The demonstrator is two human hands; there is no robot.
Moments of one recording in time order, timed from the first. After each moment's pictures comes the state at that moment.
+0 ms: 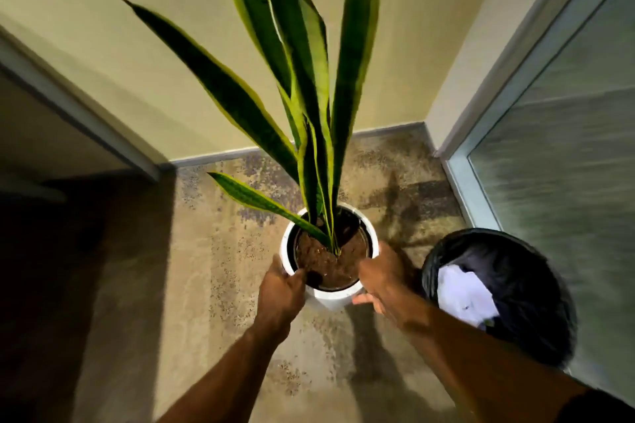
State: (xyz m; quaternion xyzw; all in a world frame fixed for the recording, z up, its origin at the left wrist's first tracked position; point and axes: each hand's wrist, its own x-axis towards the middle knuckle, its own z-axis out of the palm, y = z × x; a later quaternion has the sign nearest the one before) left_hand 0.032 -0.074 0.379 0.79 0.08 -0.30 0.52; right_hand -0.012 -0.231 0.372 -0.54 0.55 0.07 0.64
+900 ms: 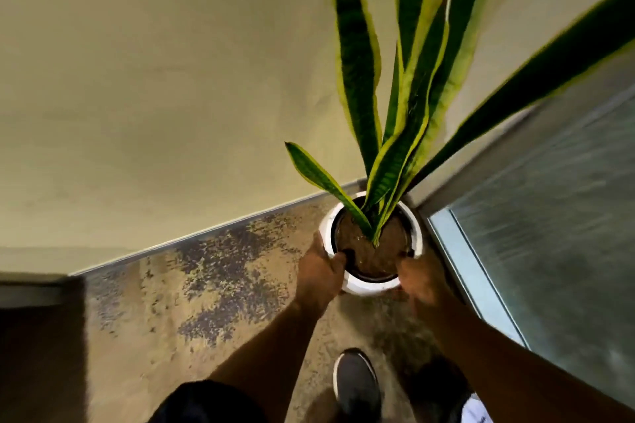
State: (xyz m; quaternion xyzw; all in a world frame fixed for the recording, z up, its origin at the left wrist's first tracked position) left_hand 0.286 -0.363 0.317 0.82 -0.15 -0.35 0.42; right_hand 0.172 -0.497 0.287 -0.53 0.65 -0.02 0.55
